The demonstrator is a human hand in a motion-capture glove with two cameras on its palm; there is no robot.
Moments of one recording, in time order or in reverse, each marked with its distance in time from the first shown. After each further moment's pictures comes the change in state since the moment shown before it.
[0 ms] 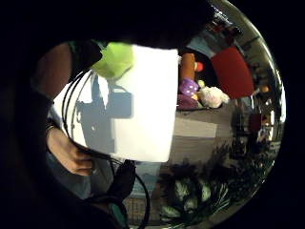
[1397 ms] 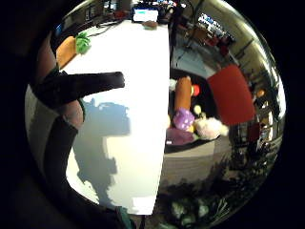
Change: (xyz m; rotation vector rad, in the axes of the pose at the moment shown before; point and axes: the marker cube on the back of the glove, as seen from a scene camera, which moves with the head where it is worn) arm -0.006 -0.073 0.018 0.005 0.023 -0.182
